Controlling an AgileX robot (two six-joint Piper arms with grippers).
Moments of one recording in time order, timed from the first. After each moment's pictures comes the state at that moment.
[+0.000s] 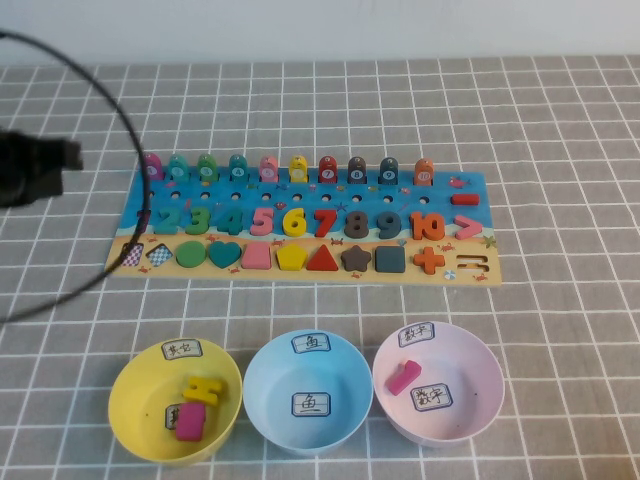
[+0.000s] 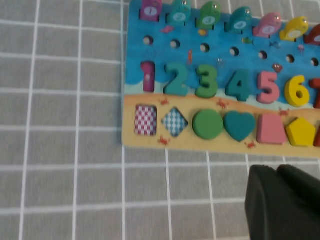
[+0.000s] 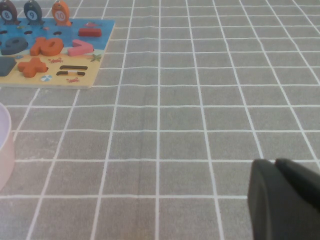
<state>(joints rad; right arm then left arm) 0.01 -0.01 0.03 0.14 0.39 -0.08 -0.07 1.28 -1.14 -0.23 0.79 0.02</state>
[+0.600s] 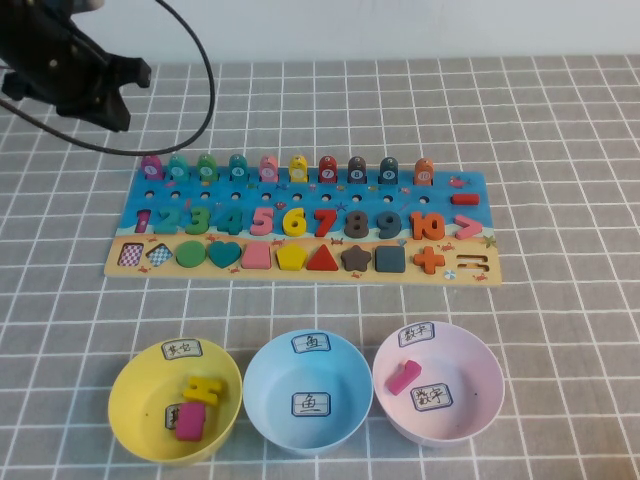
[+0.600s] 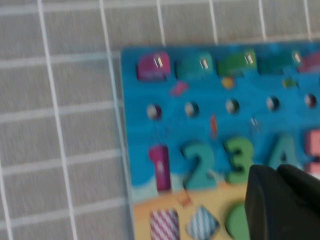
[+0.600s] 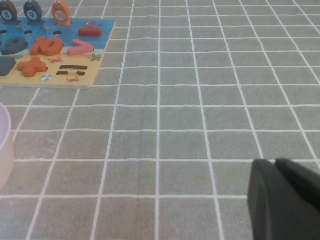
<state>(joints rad) 0.01 -0.01 0.03 0.14 0.39 -0.08 -0.07 2.10 -2.11 -0.21 1.23 0.07</state>
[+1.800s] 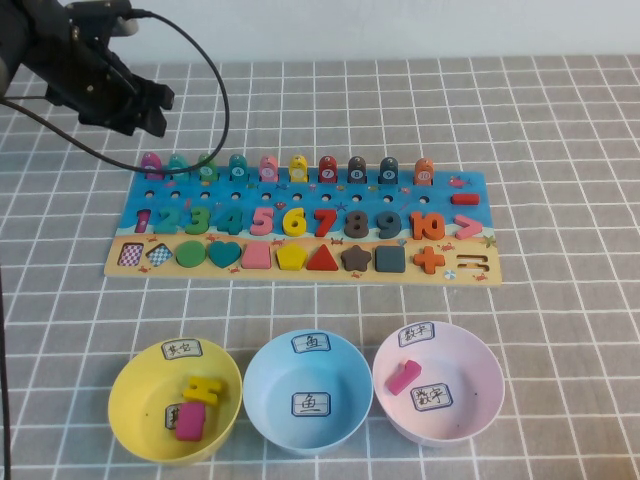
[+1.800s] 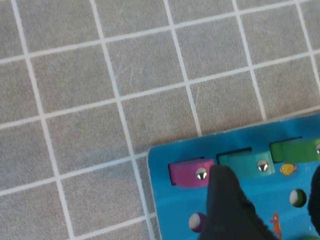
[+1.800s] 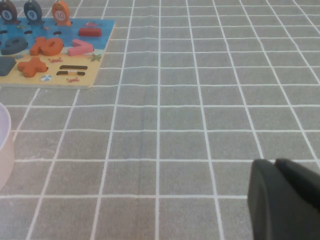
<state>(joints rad) 0.01 -0.01 0.03 0.14 0.39 -0.08 -0.07 2.36 -2.35 -0.23 1.14 0.21</state>
